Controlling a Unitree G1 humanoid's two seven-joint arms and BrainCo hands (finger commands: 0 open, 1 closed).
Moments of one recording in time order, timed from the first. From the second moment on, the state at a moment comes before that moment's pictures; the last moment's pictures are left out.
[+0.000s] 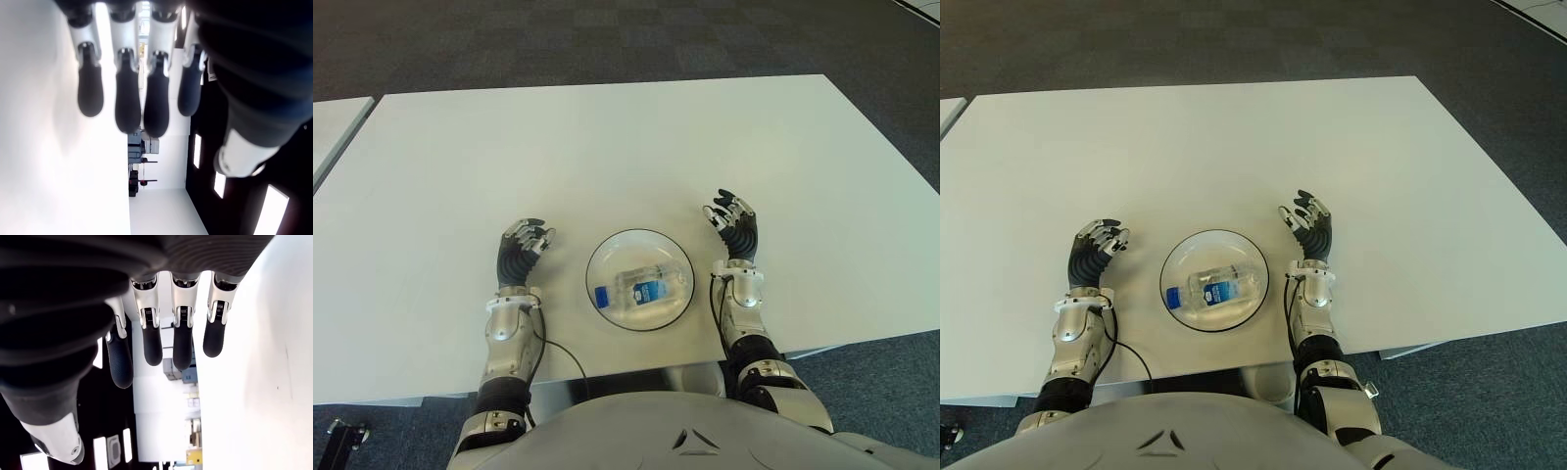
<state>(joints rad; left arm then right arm) 0.09 0.04 0.18 0.48 -0.10 -0.56 -0.03 -0.20 0.02 -0.14 0.78 0.01 -0.68 -0.14</state>
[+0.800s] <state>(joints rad) 0.09 0.05 0.18 0.48 -0.11 -0.56 -0.05 -0.20 0.00 -0.12 0.72 0.02 -0.56 -0.06</state>
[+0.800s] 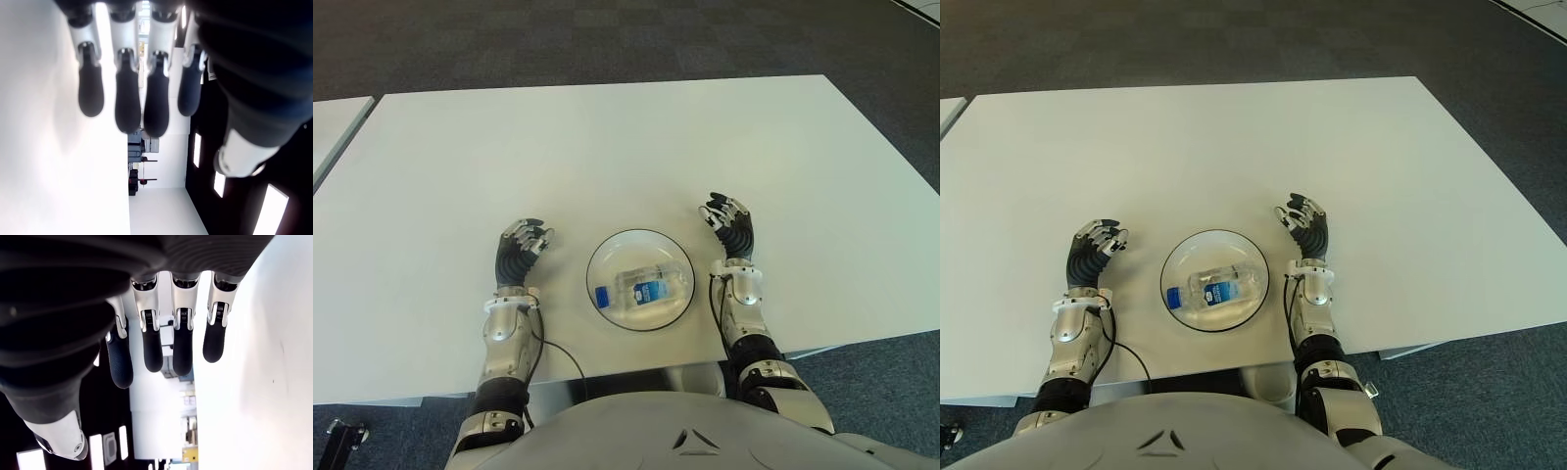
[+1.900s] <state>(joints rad) 0.10 0.05 0.18 0.46 -0.11 -0.52 -0.04 -0.13 -0.01 -0.11 0.55 0.04 -0.37 0.07</state>
